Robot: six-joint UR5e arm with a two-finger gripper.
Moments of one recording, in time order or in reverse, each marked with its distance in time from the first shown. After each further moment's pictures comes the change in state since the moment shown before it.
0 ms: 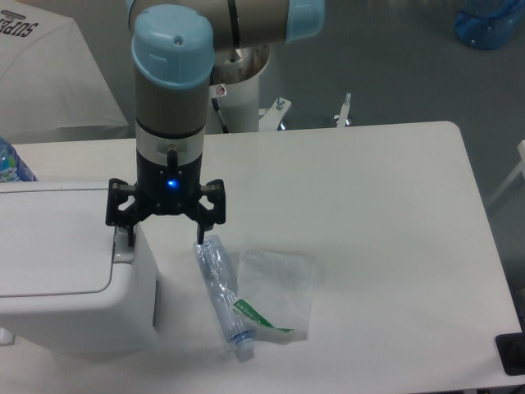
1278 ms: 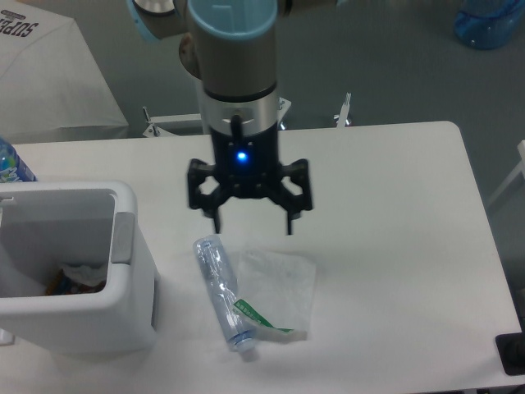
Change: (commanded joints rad) arm 0.146 0.011 0.072 0.005 0.264 0.454
